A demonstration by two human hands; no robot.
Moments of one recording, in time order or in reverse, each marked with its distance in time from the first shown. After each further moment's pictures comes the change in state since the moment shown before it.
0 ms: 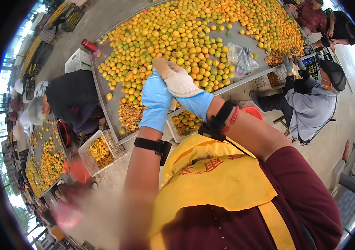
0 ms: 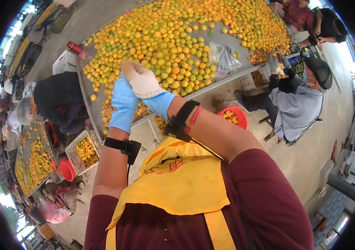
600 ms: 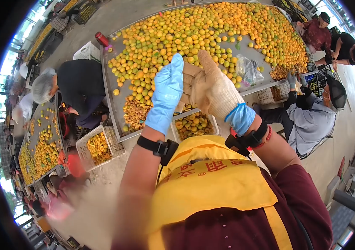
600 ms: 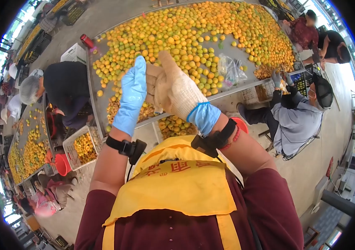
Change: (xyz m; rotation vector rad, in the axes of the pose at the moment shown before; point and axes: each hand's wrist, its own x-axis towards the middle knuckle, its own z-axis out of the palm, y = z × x) left_hand -0.013 0.025 -0.033 -0.939 0.058 -0.223; right_hand -0.045 -0.134 0.099 0.449 -0.137 0.639
